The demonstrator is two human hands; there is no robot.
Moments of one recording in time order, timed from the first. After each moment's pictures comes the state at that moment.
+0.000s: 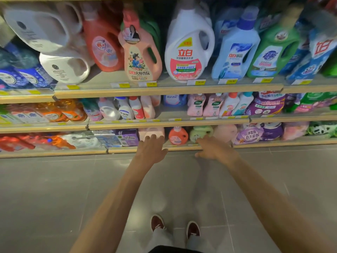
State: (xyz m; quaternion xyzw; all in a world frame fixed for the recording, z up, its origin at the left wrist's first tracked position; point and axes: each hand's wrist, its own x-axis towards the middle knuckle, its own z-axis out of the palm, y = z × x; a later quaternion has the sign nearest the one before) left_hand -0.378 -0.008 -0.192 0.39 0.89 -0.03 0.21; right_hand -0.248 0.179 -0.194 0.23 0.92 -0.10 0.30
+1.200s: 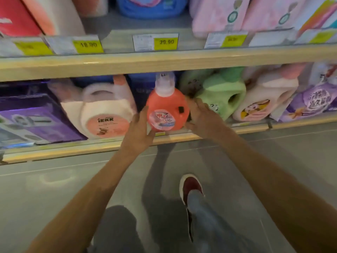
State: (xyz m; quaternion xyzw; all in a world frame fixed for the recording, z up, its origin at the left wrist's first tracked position) left_hand -0.558 0.177 -0.857 0.38 0.86 0.29 0.16; right_hand -0.417 0.357 -0.793 0.25 0.96 -0.12 0.04
